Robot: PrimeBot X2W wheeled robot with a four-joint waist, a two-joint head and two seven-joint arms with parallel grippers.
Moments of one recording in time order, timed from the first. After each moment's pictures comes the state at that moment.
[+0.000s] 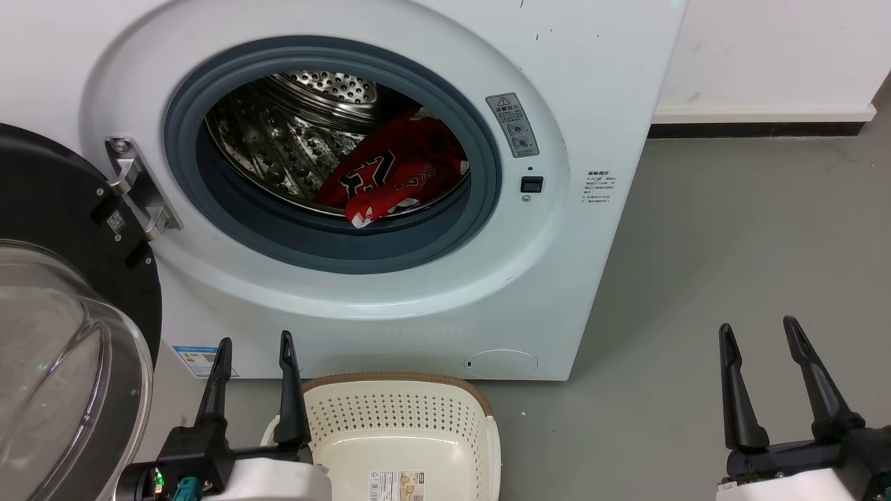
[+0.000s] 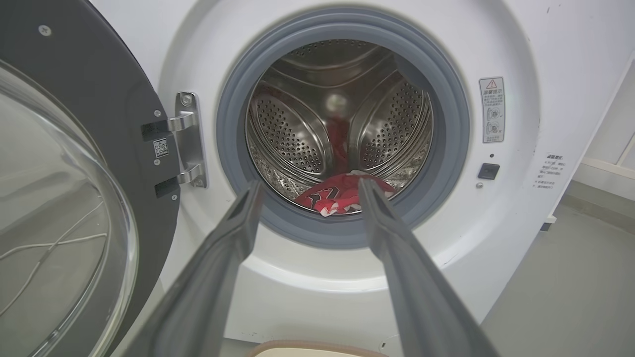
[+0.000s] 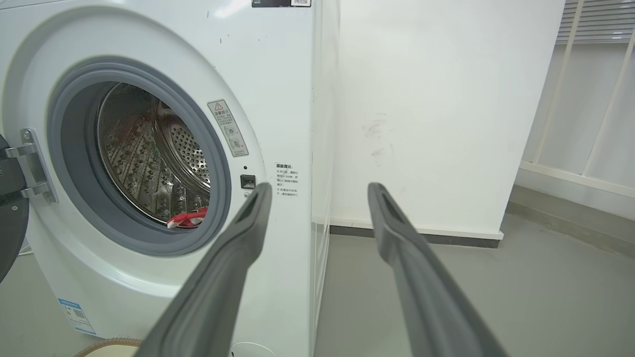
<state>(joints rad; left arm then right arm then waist) 0.07 0.05 -0.08 -0.05 -0.15 0.11 -0.24 0.13 -0.05 -0.04 -0.16 0.03 0.13 -0.24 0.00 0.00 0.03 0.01</state>
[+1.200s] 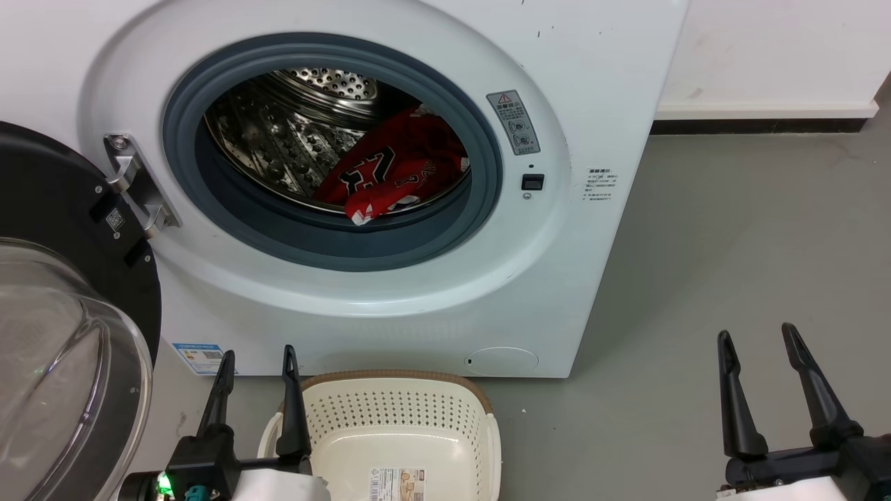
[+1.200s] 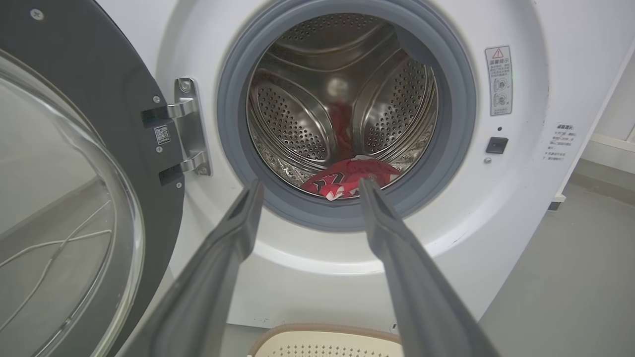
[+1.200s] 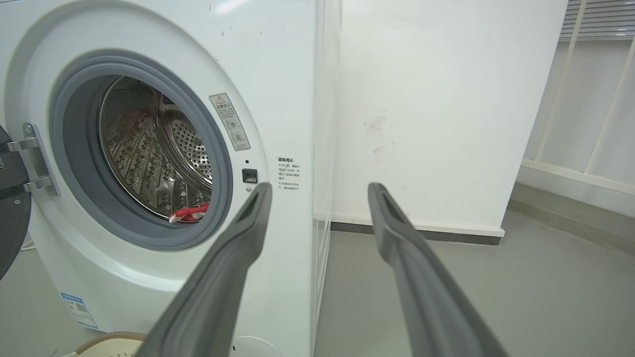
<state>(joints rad) 0.08 0.05 -0.07 -0.01 -0.11 0.11 -0.26 0.15 -0.05 -0.03 -0.16 0.03 0.13 -0.26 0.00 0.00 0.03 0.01</state>
